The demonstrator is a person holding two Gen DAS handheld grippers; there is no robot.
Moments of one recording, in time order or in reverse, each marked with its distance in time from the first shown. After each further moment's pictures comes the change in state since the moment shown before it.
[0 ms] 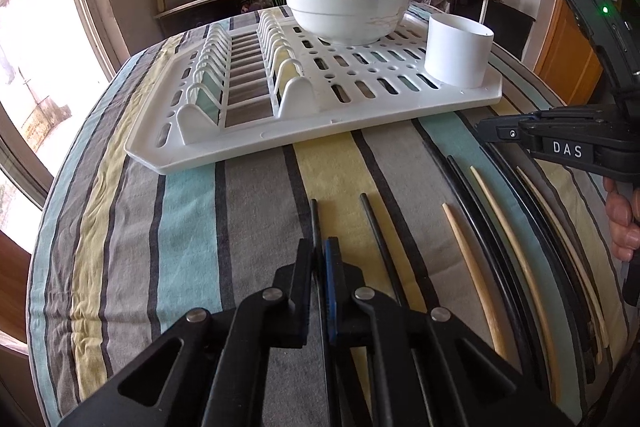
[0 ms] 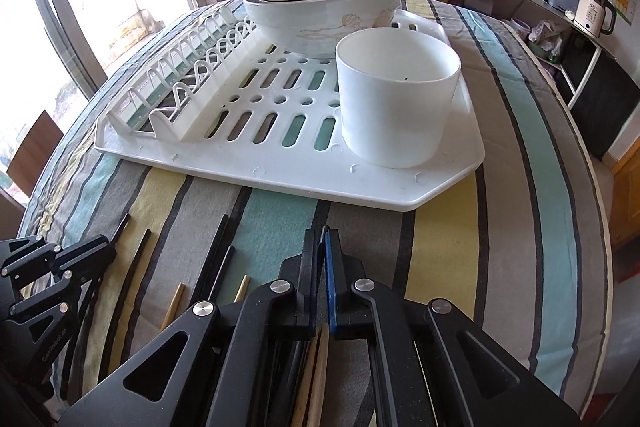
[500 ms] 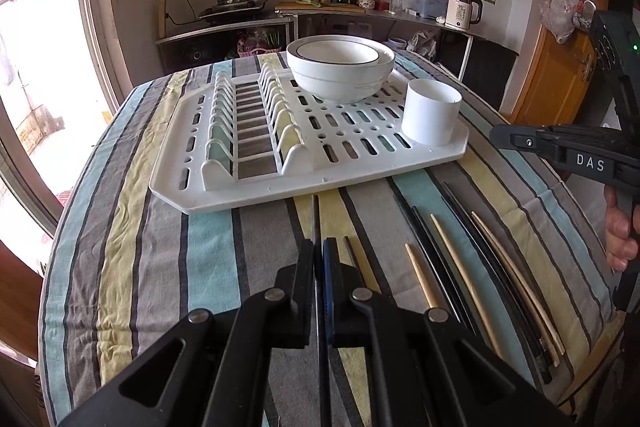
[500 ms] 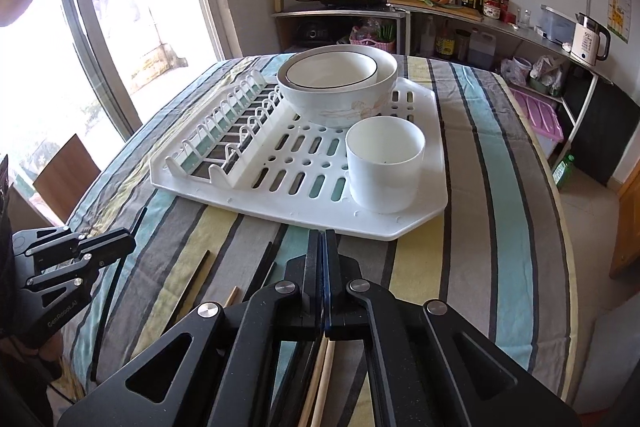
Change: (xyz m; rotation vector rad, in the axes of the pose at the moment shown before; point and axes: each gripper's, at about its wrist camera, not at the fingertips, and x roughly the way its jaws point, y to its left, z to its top) left arm -0.057 0.011 0.011 -0.029 -0.129 -0.063; right arm -0.070 0.003 0.005 -0.014 -0.151 0.052
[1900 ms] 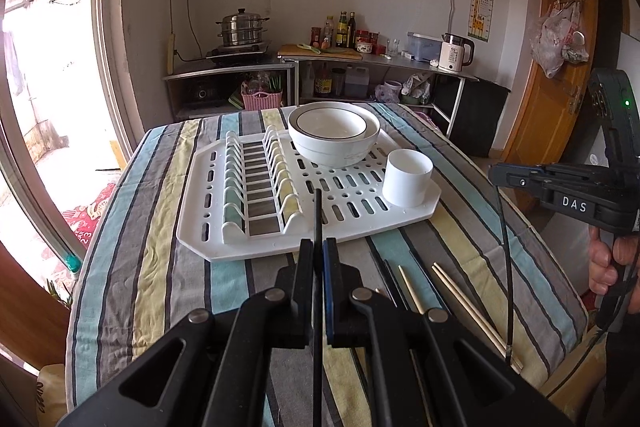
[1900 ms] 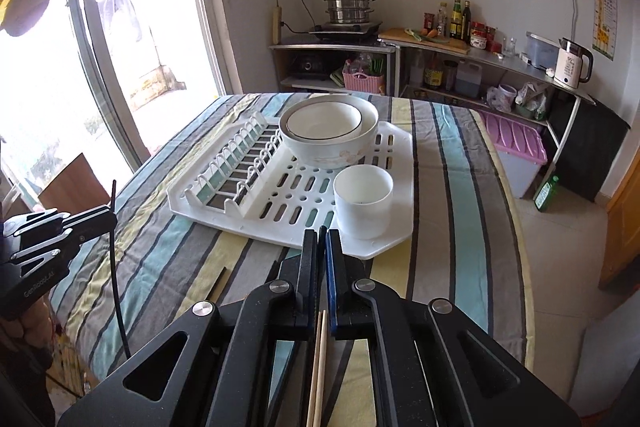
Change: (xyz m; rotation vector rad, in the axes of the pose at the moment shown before) left arm -0.067 -0.004 0.031 -0.024 -0.143 -0.017; right arm -0.077 0.004 0.011 -0.014 -0.121 -0.026
